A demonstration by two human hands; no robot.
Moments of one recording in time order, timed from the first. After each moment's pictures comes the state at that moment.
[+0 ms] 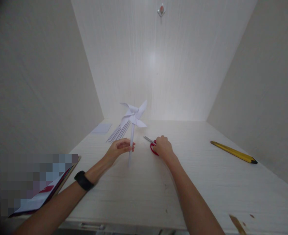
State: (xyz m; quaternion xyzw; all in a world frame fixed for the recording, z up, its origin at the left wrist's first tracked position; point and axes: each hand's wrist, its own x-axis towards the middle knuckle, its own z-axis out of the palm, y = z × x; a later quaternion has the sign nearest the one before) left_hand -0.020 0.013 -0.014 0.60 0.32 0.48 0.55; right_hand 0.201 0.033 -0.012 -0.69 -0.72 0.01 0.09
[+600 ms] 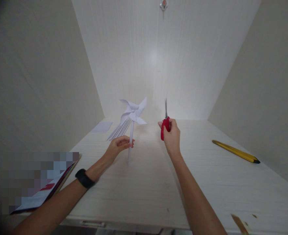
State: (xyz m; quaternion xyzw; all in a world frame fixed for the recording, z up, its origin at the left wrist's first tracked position) left_hand -0.025 0.017 -0.017 0.60 0.33 0.51 0.52; right_hand 0.203 0.027 0.021 -0.49 -0.54 0.15 0.67
